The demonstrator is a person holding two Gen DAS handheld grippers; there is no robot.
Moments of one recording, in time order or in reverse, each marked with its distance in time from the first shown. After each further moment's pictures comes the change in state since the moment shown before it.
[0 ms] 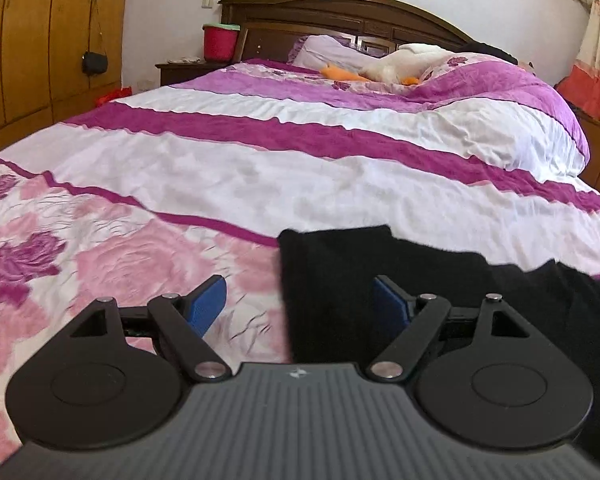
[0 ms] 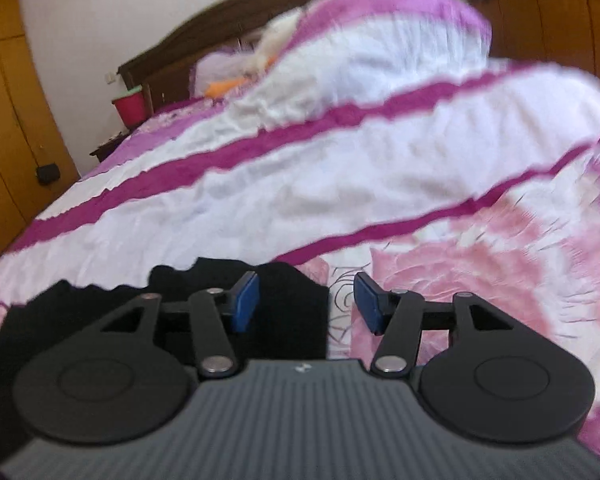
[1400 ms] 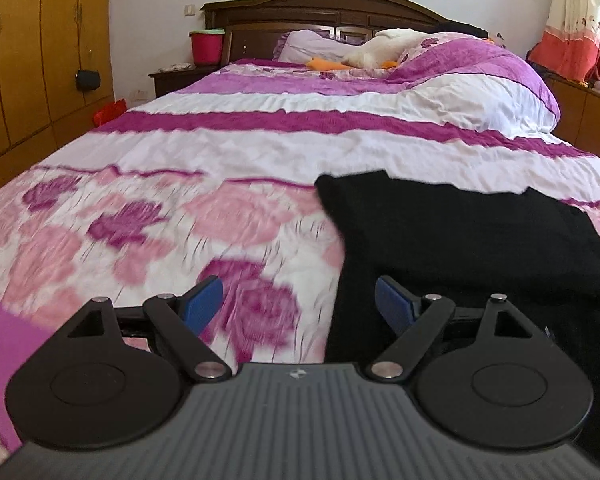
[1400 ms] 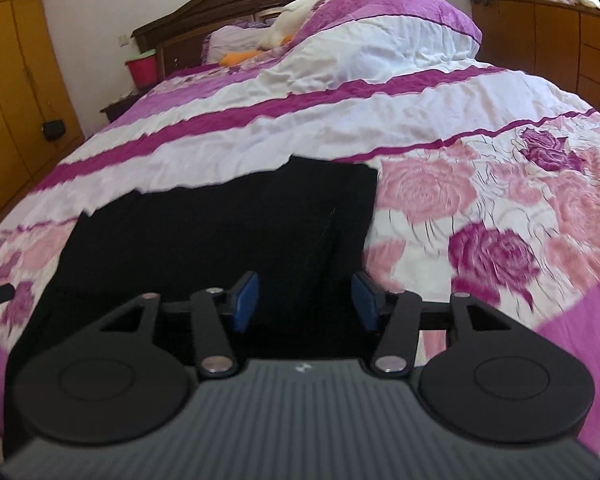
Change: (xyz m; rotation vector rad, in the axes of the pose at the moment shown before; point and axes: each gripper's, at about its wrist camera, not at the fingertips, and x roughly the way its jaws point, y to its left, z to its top) left arm -0.150 0.051 -0.059 0.115 0.027 -0.010; right arm -0.184 0.087 -0.102 -0.154 0.036 -0.094
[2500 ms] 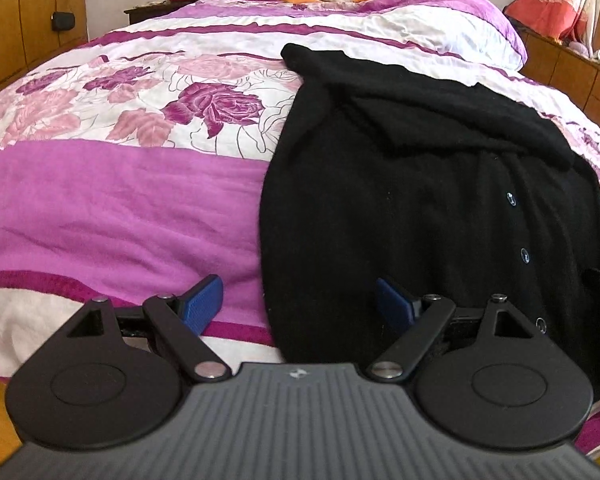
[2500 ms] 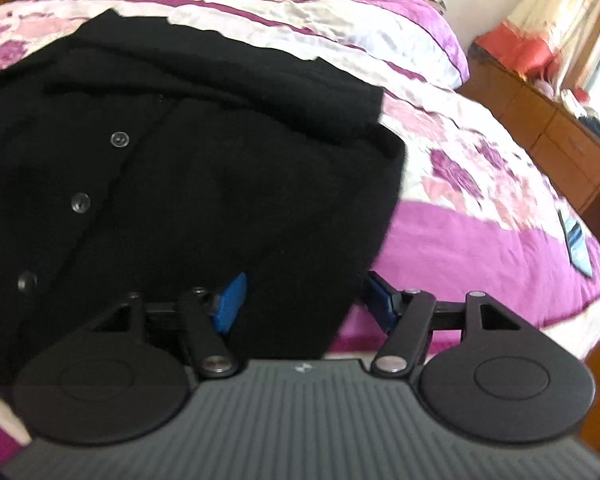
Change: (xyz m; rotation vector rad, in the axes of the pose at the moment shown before) left arm -0.050 -0.005 -0.115 -0.011 0.183 -0.107; right arm -0.038 0.075 -0.134 -0.367 0.084 -0.339
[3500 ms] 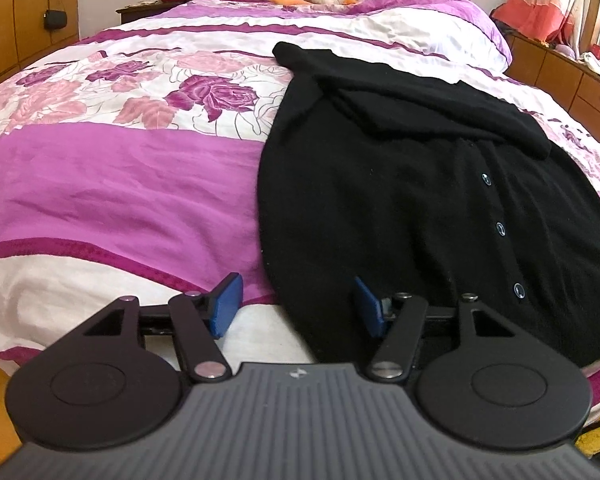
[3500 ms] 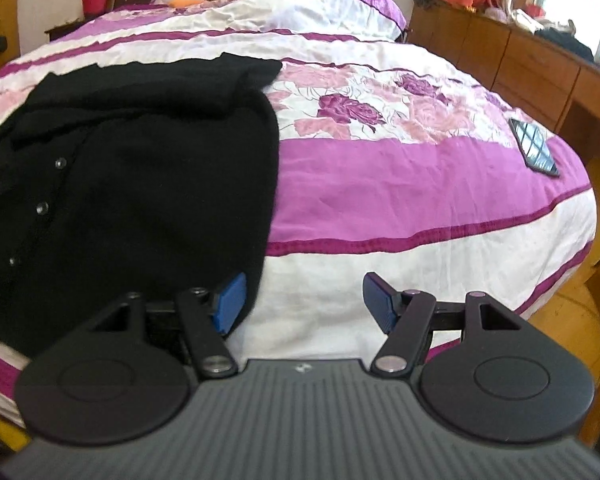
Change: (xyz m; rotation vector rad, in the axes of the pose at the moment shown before) left arm -0.021 0.002 -0.023 0.007 -0.008 -0.037; right arm -0.037 -0.093 -0.037 0.241 0.031 0.036
